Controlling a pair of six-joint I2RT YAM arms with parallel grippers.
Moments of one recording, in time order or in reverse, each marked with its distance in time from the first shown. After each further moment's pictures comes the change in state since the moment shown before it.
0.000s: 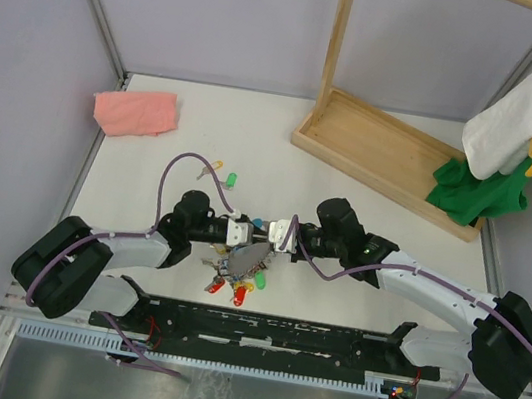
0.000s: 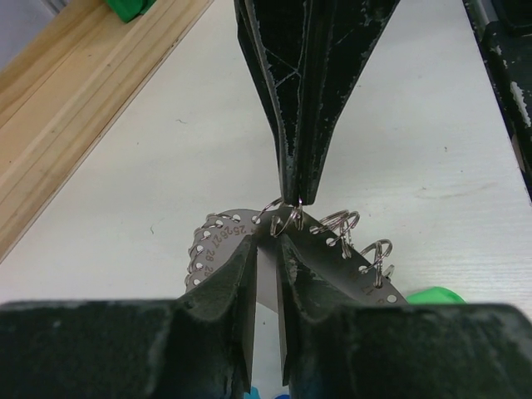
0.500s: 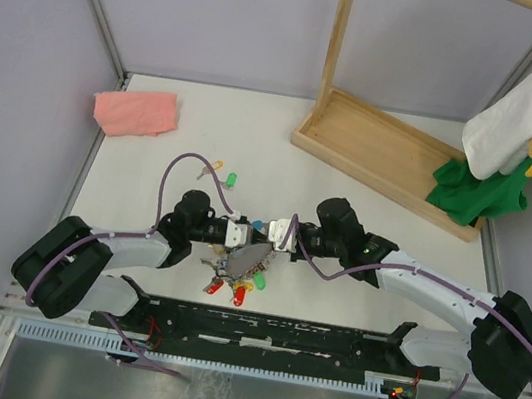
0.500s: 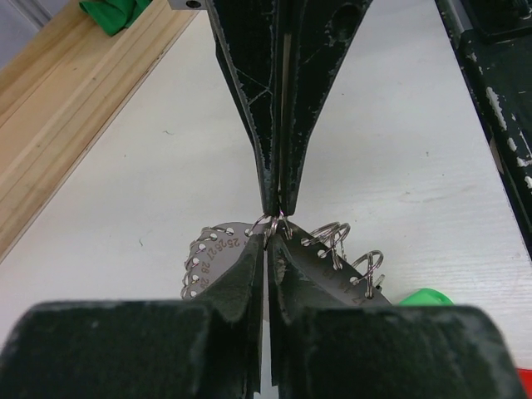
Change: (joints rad) left arm -0.002 0.000 0.003 -0.003 0.047 -0.001; right arm 0.000 0.005 0.000 0.005 0.002 0.003
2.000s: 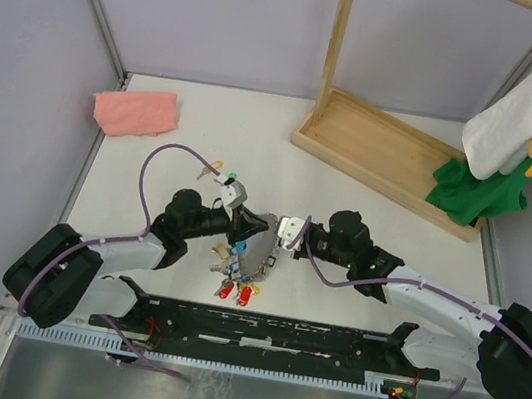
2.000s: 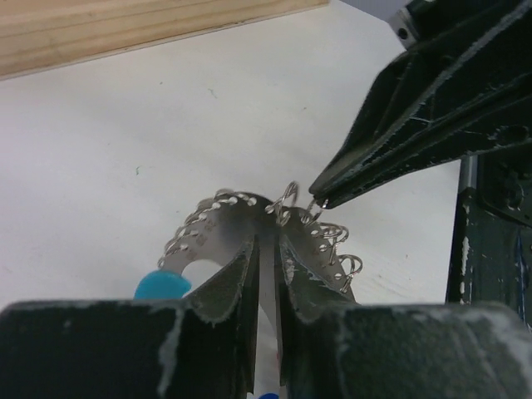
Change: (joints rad) left arm 0.033 -0.065 -0.012 0.057 -0.250 -0.645; right arm 0.007 -0.089 -0.147 0.285 0.174 0.112
